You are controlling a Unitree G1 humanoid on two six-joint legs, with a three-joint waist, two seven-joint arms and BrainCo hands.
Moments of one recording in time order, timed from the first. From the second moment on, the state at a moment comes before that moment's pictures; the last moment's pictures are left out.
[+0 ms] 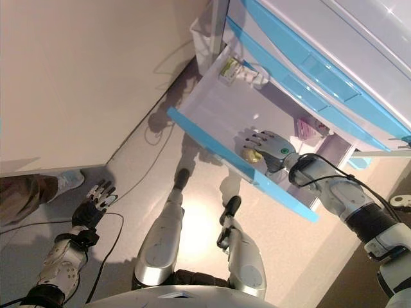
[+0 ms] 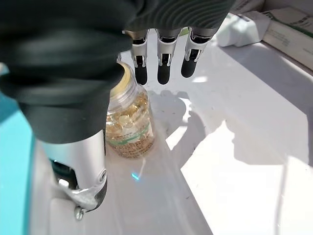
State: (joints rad) left arm 0.10 0.53 -0.05 0.60 -0.90 -0.29 -0.31; right arm -0.47 -0.95 0.61 0.12 -0.78 -0.18 0.02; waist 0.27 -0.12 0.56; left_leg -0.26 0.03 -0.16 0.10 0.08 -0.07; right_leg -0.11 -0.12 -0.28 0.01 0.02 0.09
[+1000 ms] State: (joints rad) left arm 0.10 0.55 -0.05 0.59 -0.90 -0.29 -0.31; right arm -0.49 -0.92 0.63 0.18 -0.79 -0.17 0.00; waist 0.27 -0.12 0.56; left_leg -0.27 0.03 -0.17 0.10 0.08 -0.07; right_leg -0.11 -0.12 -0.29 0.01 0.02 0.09
